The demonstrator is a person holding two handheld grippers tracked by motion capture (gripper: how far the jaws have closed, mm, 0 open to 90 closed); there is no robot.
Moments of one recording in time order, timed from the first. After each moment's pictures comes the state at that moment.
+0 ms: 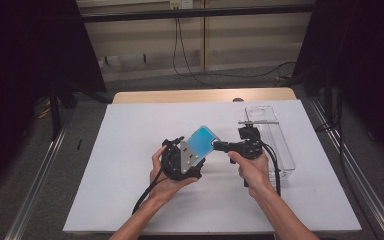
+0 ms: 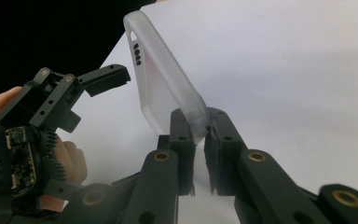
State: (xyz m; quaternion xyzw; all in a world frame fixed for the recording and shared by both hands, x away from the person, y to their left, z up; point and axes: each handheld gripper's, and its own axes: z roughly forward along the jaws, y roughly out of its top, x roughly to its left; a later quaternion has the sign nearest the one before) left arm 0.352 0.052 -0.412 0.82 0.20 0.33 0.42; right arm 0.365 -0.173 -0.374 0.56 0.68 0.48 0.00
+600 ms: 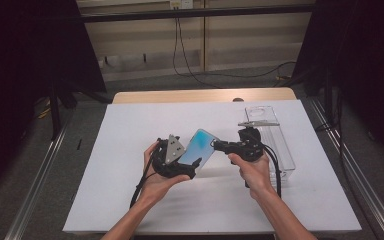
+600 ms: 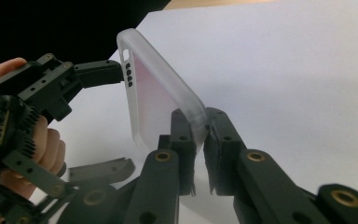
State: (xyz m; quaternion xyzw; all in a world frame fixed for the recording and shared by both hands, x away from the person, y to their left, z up) left arm 0.356 0.076 -0.394 0.81 0.24 0.25 0.46; right arm 0.358 -0.171 -0.371 0.53 0.69 0.49 0.04
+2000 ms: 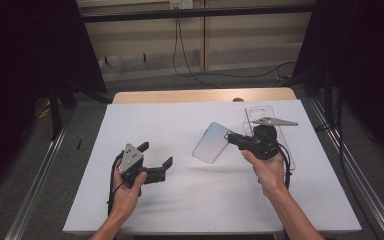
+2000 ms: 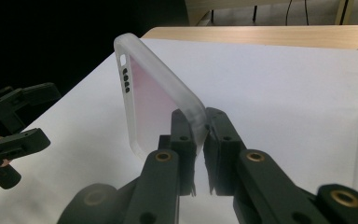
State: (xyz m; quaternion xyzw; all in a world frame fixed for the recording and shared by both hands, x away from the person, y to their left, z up) left arm 0.344 0.161 -0.415 0.72 0.34 0.24 0.56; right arm 0.348 -0.202 -0.354 0.51 0.69 0.50 0.13
